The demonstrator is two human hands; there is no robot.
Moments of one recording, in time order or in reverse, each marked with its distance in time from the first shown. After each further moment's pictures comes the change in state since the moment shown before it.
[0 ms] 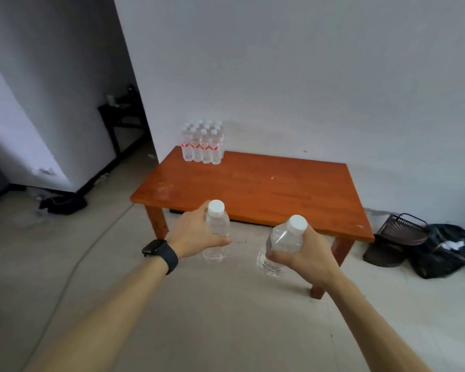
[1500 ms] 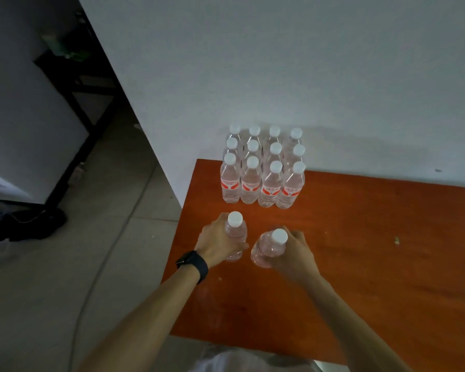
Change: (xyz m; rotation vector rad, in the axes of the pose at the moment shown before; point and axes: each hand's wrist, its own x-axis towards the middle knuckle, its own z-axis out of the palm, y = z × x) left_hand 0.612 -0.421 -0.075 -0.228 -0.252 -0.227; right_hand 0.689 -0.056 0.375 -0.251 -0.205 0.357
